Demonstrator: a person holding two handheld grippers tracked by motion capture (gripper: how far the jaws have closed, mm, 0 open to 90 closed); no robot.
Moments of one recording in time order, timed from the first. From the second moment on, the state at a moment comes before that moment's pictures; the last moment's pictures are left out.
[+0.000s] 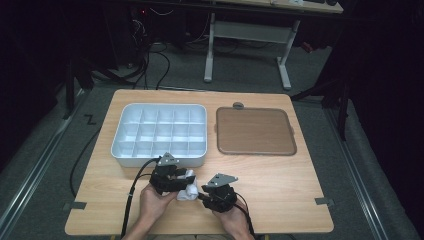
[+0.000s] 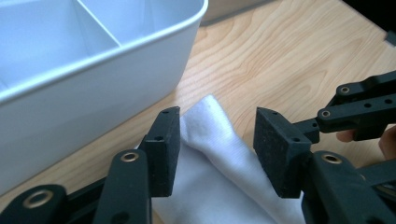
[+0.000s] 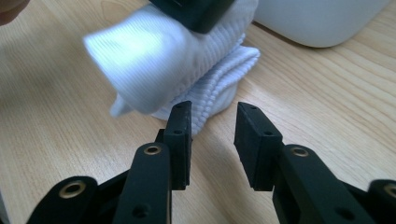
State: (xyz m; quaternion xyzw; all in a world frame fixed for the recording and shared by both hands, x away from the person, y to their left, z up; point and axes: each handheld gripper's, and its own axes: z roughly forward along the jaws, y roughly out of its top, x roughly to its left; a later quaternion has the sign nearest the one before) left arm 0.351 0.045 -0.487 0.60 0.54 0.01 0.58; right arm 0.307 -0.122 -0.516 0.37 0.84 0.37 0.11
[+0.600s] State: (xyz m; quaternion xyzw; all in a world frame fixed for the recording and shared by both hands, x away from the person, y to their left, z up) left arm 0.347 0.073 -0.487 0.59 0.56 0.03 0.59; right arm 0.292 -0.139 -0.473 0.35 0.84 0.39 0.15
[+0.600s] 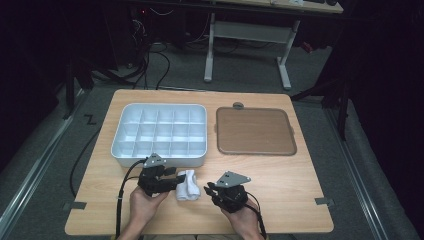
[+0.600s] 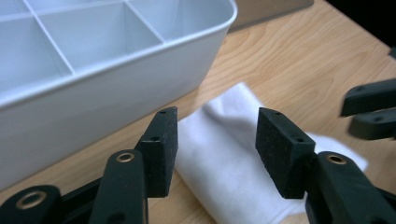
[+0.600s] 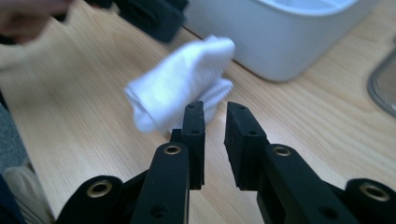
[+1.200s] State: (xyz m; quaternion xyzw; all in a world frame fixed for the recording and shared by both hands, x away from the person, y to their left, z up) left arm 0.347 0.061 -0.509 0.61 0.55 0.06 0.56; right arm 0.309 -0.090 -0.469 0.30 0.86 0.38 0.14
